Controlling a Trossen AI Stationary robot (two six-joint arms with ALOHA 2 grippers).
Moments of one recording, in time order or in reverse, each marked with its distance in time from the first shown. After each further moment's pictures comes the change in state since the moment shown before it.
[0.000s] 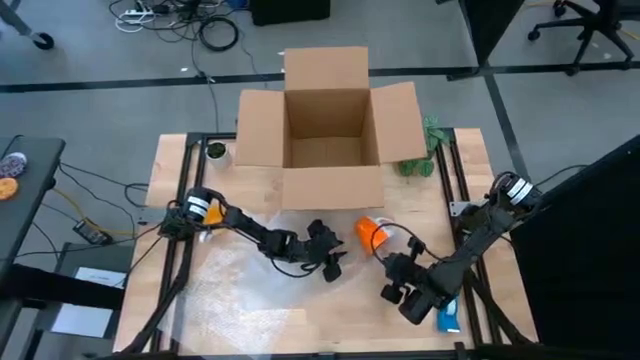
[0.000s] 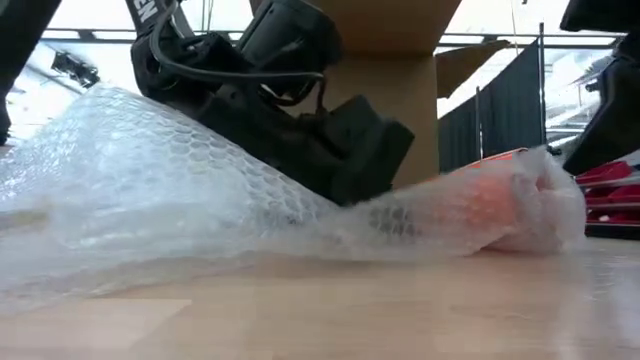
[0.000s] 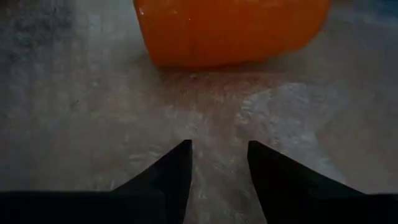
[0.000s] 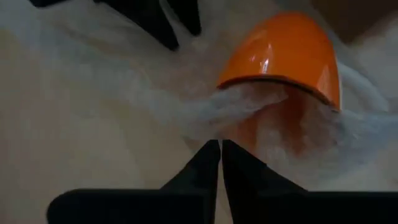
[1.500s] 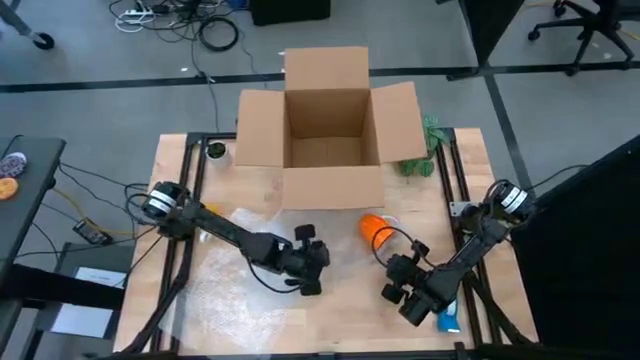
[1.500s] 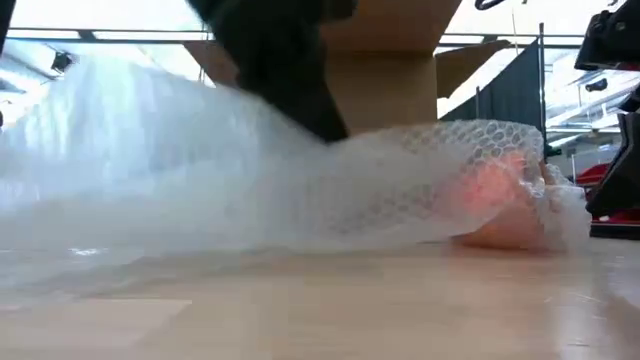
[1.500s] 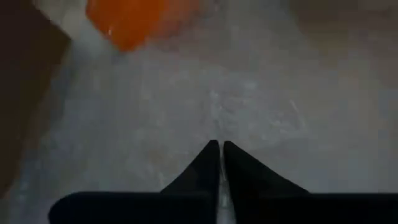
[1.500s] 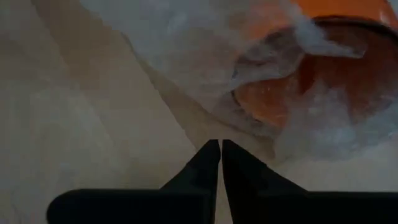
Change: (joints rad) left arm -0.139 -0.247 0.268 -0.900 -0.039 0.173; right arm 0.013 0.081 -0.022 -0.010 -0.053 0.111
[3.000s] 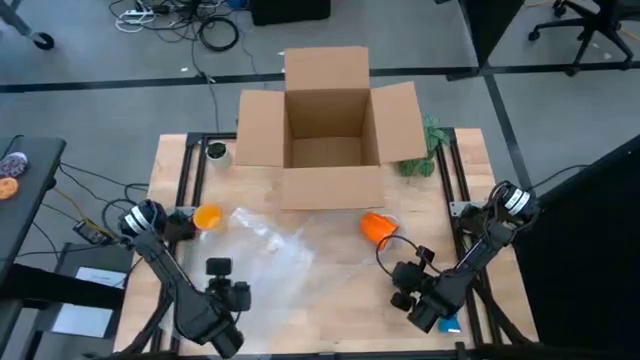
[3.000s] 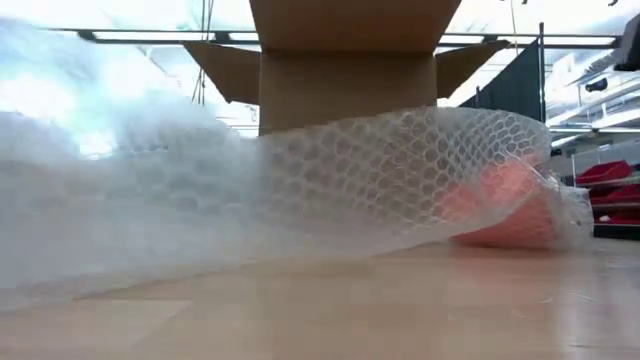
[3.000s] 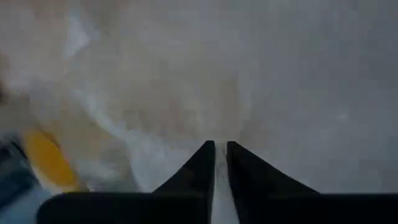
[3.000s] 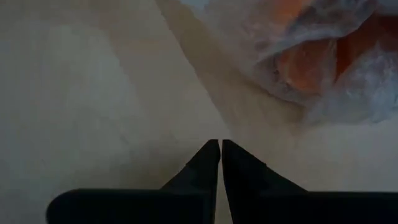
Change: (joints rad) left arm -0.562 -0.018 0.163 -1.168 0.323 -0.742; right arm 0.072 0.000 0.000 -0.014 -0.086 -0.016
